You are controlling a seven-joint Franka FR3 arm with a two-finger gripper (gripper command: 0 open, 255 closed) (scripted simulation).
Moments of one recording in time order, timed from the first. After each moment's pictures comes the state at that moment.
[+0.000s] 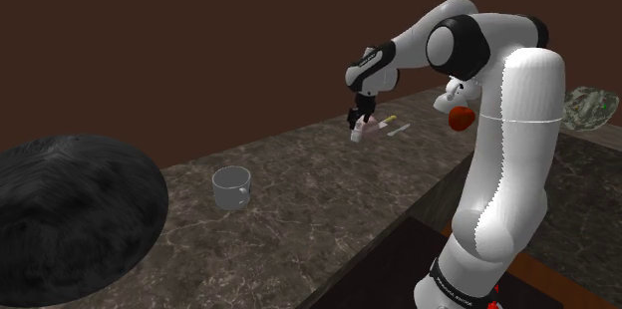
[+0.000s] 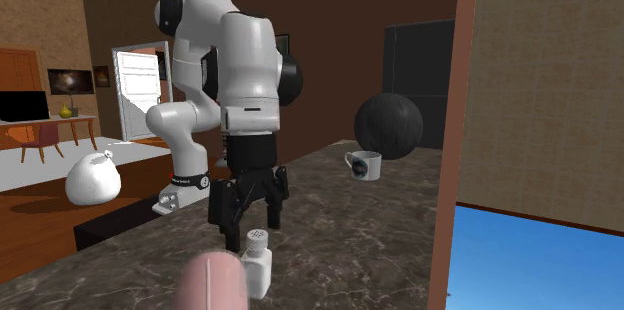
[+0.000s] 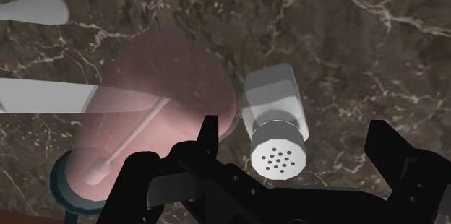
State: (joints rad) arm -0.20 0.27 -0.42 -1.96 0.08 2.35 -0.53
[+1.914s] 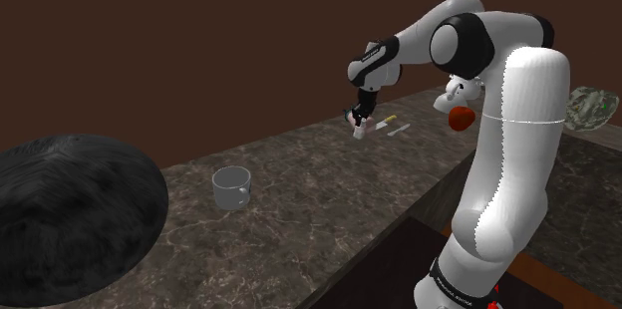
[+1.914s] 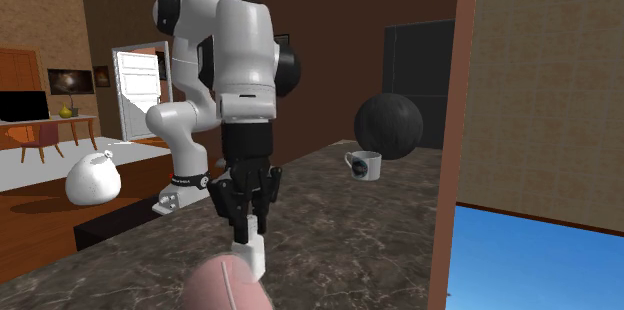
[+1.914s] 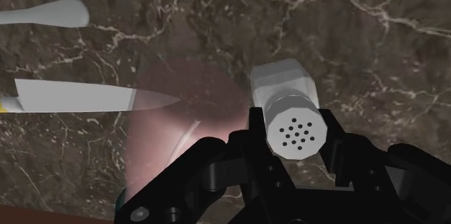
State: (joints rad) arm -0.20 0.25 -0.42 -1.94 0.06 2.30 -0.52
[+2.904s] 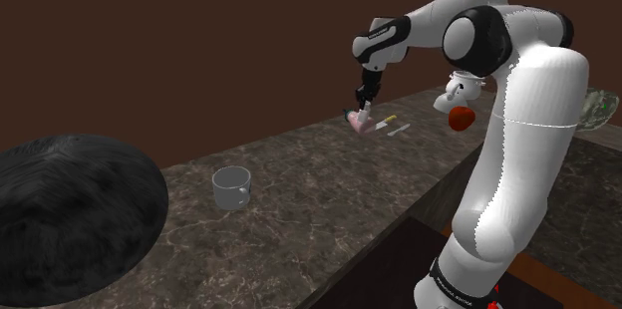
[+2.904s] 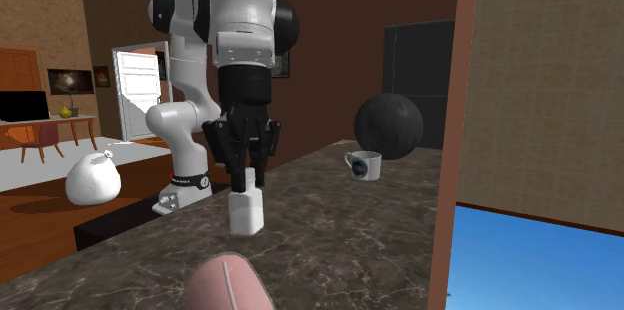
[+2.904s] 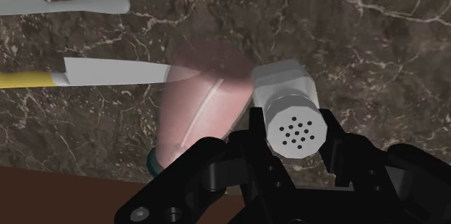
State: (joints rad) arm -0.19 0.17 -0.44 -1.83 0.02 2.11 -0.50
